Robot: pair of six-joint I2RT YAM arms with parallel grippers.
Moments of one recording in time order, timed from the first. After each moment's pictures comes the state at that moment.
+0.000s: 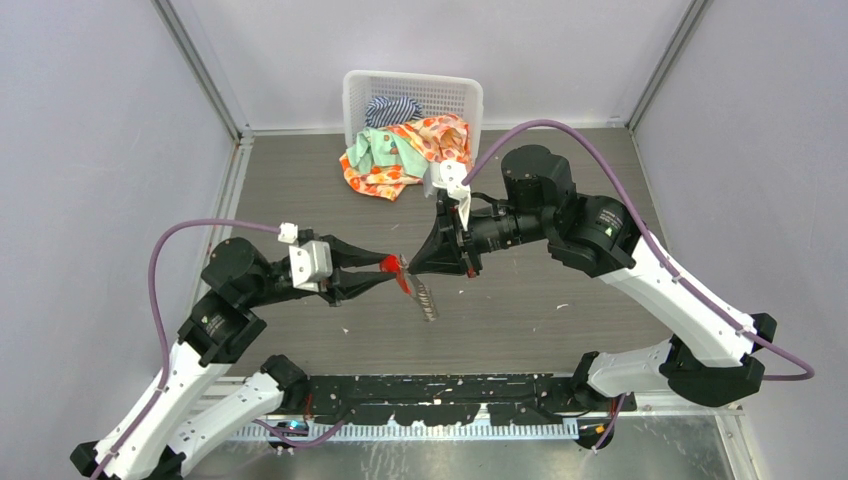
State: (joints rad) left arm -0.66 0.64 0.95 -0.21 0.72 0.15; right arm 0.97 1.29 1.70 -0.73 -0.65 -0.08
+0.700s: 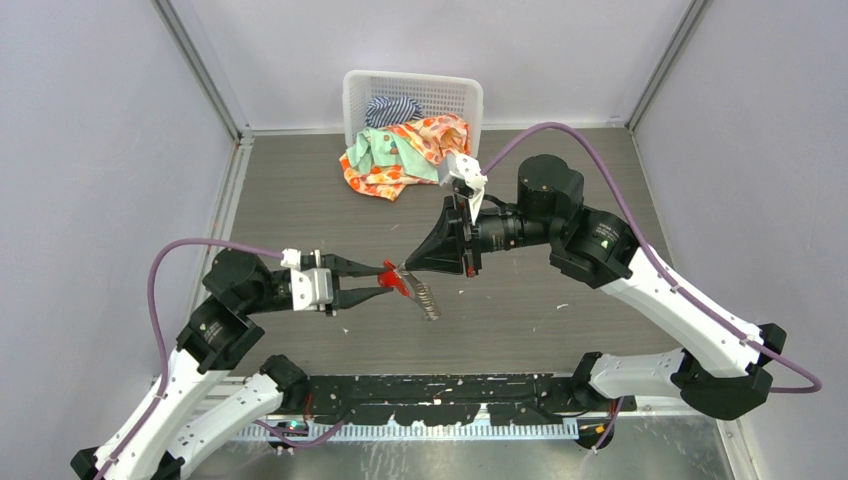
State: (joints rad) left arm -0.66 0.59 0.91 -0.26 0.79 0.31; right arm 0.93 1.20 1.51 -0.44 -0.70 0.11
